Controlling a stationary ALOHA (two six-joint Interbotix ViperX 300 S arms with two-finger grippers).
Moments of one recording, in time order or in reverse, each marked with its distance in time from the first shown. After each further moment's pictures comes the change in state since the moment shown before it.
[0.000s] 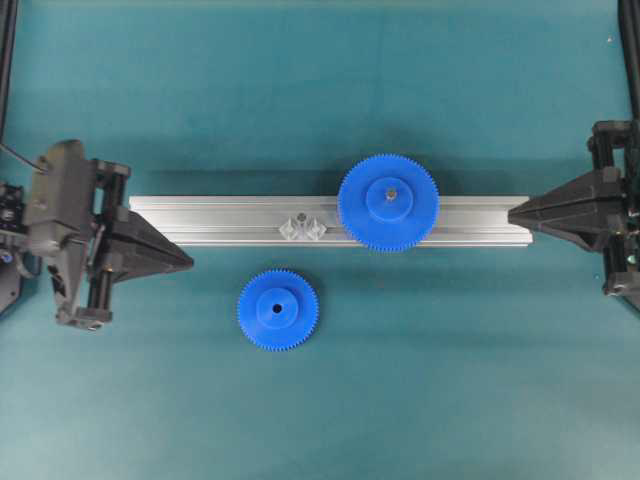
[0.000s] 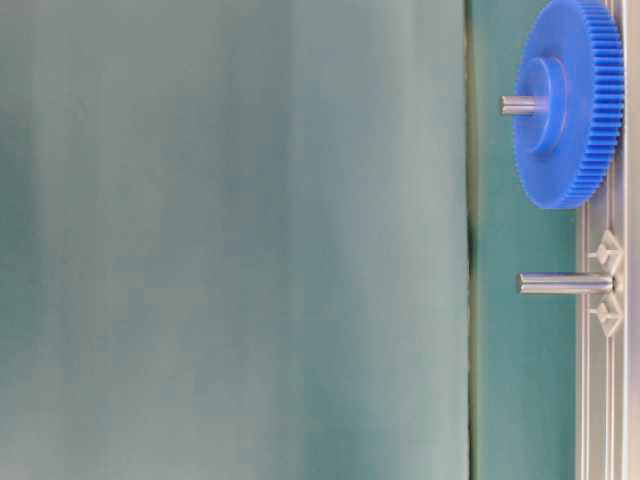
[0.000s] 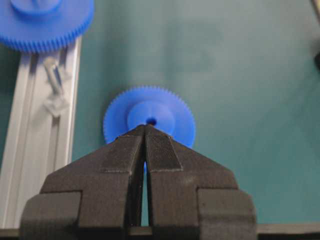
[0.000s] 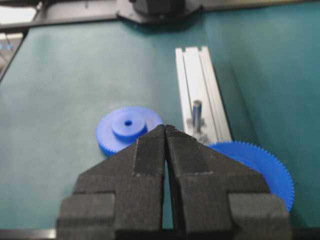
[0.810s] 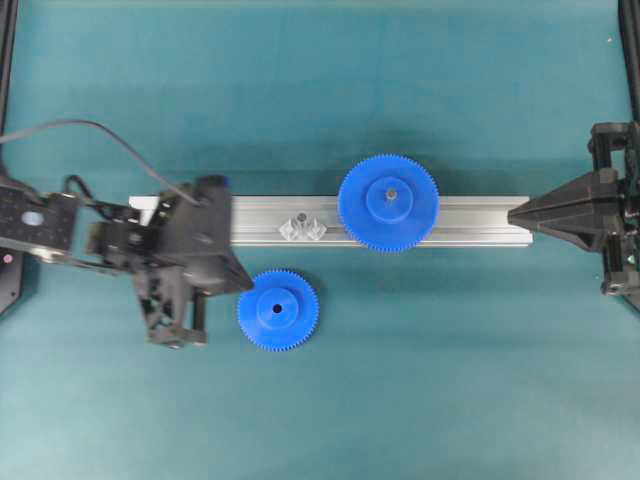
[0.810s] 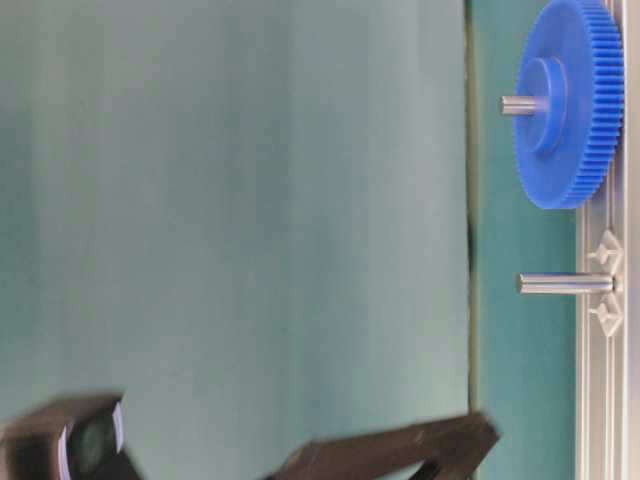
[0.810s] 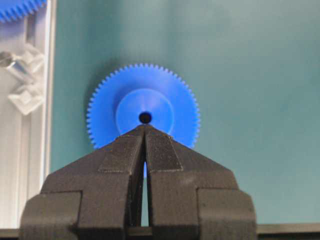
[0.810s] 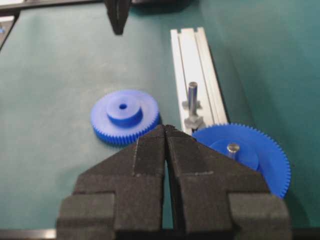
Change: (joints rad) left arm -0.021 0.390 -0.330 0.000 0.261 -0.017; right arm -0.012 0.000 0.011 0.000 0.031 0.000
